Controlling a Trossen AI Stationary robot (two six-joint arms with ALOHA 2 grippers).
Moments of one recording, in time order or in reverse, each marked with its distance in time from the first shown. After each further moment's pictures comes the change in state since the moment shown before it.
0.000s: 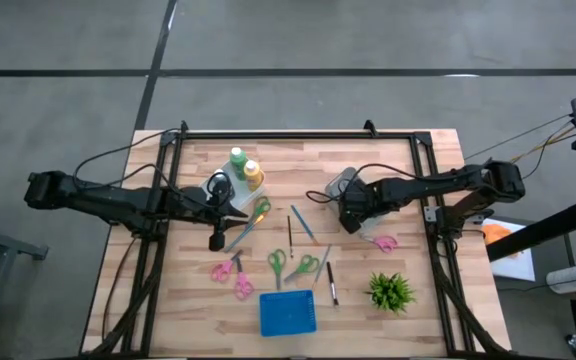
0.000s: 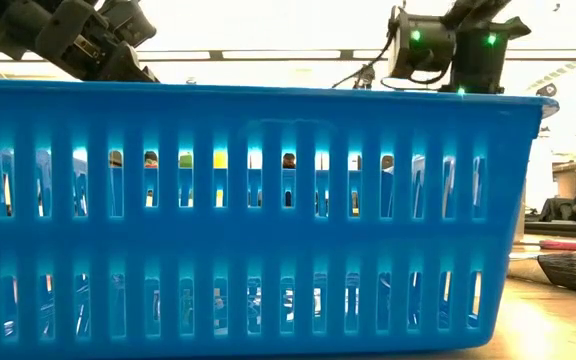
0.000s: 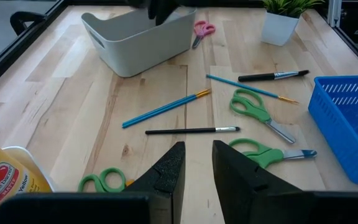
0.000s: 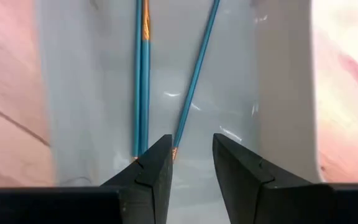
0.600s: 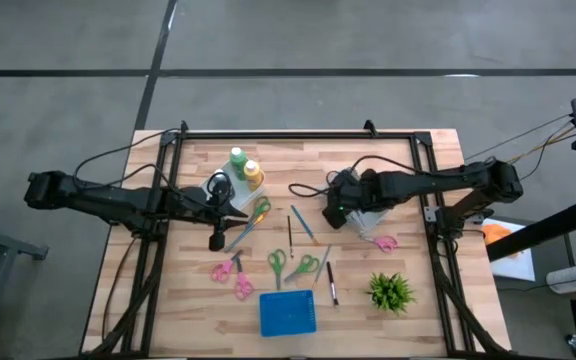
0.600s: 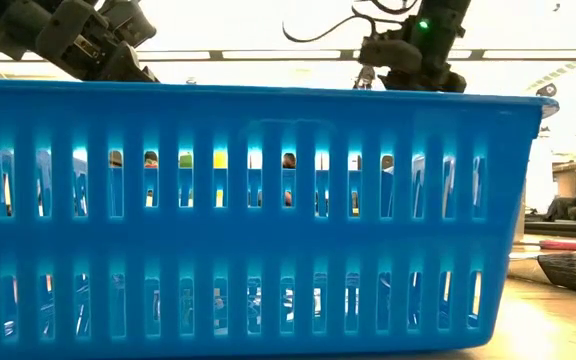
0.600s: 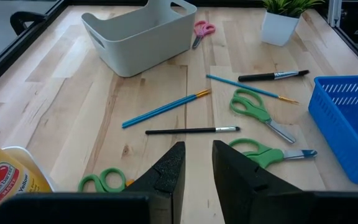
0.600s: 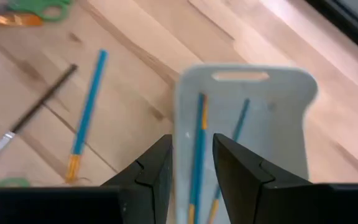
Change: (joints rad) left arm 0.000 0.000 0.000 0.000 0.000 0.000; right arm 0.077 0.049 0.310 -0.051 0.125 -0.064
